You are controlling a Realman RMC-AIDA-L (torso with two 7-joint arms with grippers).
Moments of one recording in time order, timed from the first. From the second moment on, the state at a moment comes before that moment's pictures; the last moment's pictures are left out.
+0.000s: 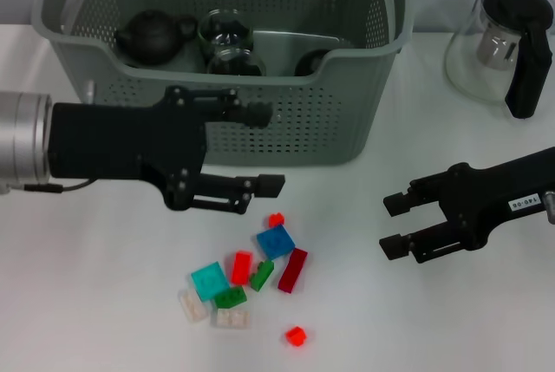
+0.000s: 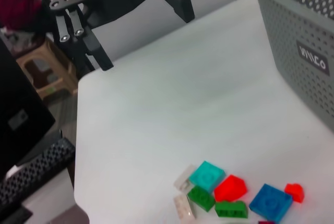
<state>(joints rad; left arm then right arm) -0.46 -2.17 0.76 1.18 1.91 1.89 -1.48 0.67 2.00 -0.96 -0.78 -2.12 -1.72 1.74</state>
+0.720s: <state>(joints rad) -0.43 -2.17 0.64 1.17 2.08 1.89 -1.44 0.82 2.07 -1.09 -0.92 -2.33 -1.73 2.08</state>
